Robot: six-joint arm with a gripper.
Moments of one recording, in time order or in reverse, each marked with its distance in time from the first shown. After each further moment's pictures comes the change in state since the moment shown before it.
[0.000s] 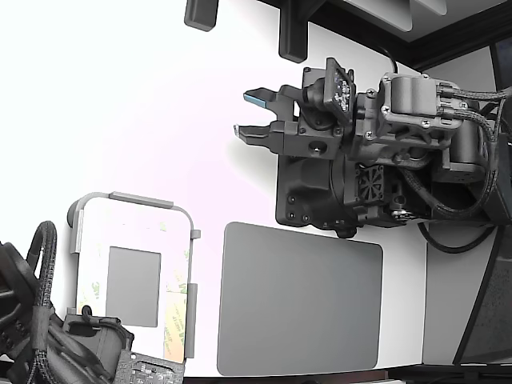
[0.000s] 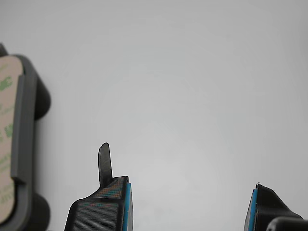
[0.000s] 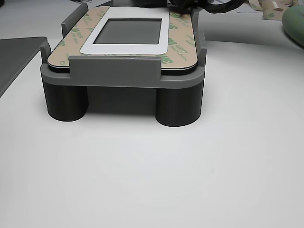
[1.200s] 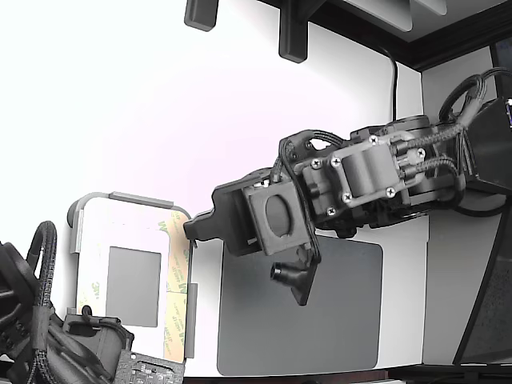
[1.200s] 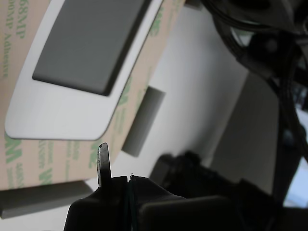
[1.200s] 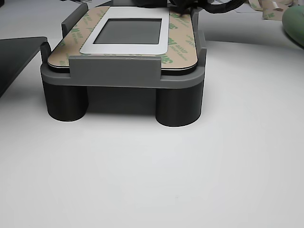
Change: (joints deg) arm 21.3 -26.4 0.0 -30.6 -5.8 -110.6
